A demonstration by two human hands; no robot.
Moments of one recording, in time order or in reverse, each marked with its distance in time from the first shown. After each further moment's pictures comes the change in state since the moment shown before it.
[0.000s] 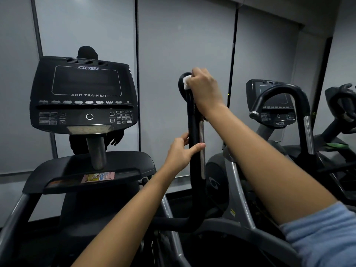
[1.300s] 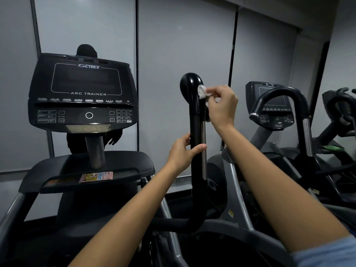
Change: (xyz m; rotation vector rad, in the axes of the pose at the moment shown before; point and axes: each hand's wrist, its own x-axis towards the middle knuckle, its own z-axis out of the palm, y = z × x) left_hand 0.002 -0.006 -0.001 0.004 -0.025 0.019; right_hand -0.038 0.013 0.021 0.772 0.370 0.412
